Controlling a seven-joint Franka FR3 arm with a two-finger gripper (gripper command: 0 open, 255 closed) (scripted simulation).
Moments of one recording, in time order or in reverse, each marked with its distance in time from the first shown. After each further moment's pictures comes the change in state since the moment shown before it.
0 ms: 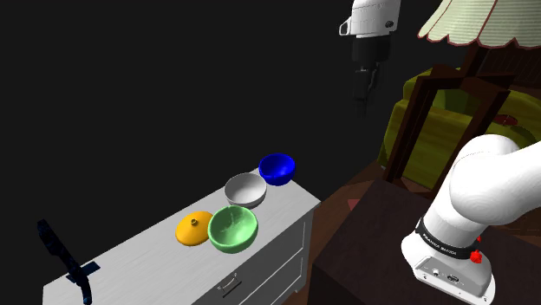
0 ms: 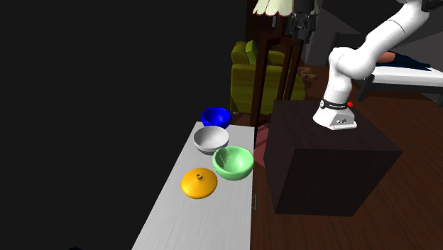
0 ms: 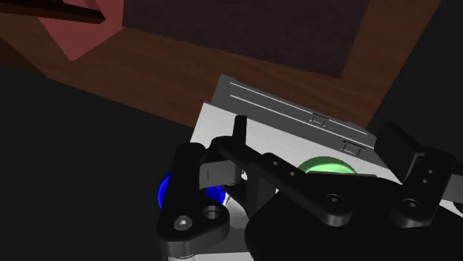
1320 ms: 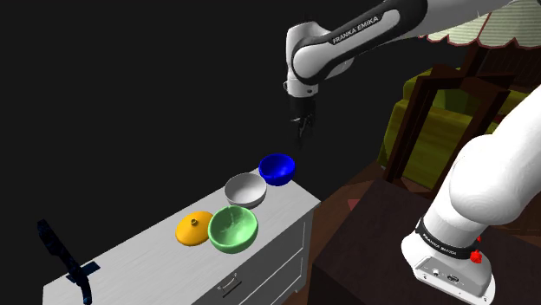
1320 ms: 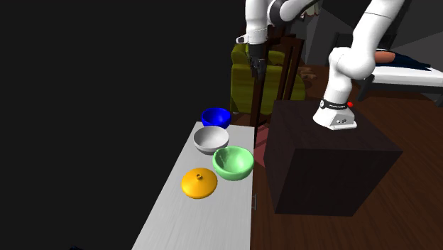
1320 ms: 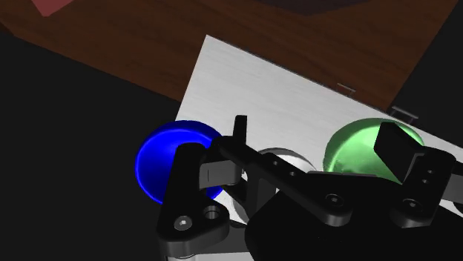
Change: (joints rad) arm -0.002 0.561 0.015 0.020 -0.003 0.549 -0.064
